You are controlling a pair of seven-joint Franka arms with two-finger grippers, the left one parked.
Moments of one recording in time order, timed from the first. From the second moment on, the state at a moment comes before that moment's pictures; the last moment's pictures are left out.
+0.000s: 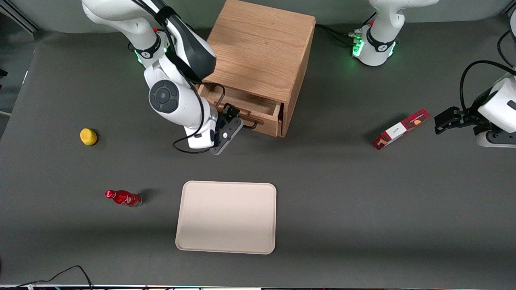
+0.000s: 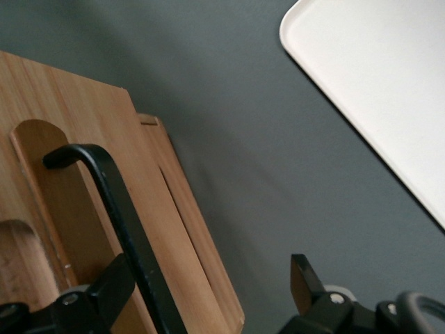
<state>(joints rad) 0.38 0.34 0.23 -1.72 0.23 2.00 -0.29</state>
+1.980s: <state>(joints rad) 0.31 0.11 0.28 -1.80 0.32 1.90 -0.25</state>
